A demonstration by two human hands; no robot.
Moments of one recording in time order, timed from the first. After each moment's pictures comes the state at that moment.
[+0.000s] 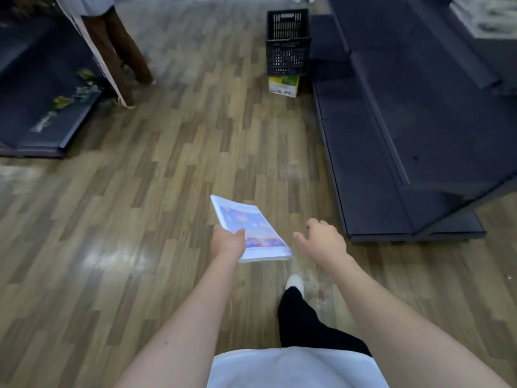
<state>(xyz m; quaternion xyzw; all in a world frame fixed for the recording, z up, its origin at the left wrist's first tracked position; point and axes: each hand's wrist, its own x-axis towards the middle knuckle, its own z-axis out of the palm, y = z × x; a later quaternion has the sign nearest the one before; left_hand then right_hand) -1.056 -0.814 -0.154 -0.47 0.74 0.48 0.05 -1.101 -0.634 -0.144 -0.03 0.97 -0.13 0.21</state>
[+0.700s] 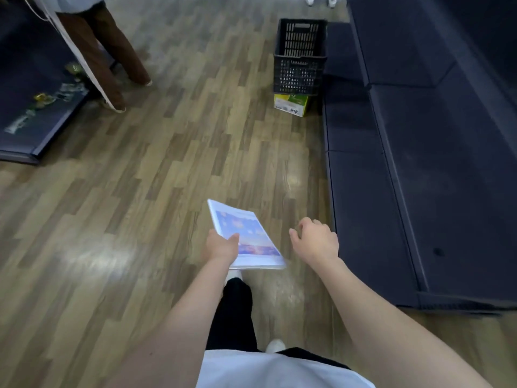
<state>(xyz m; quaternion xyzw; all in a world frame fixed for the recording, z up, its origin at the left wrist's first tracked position) -1.352 -0.844 -0.162 -0.50 0.72 0.48 0.07 -1.416 -0.673 -0.149 -0.08 0.98 -0.10 0.18</state>
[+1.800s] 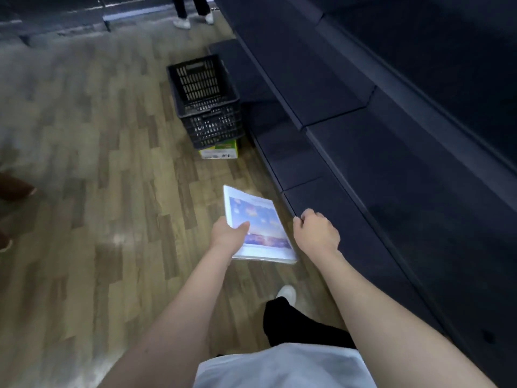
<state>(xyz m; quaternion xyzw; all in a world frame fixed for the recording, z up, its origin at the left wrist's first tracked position) -1.851 -0.880 -0.153 -0.24 0.80 0.52 0.17 -1.828 -0.706 -0.145 0.18 0.96 -0.18 0.12</state>
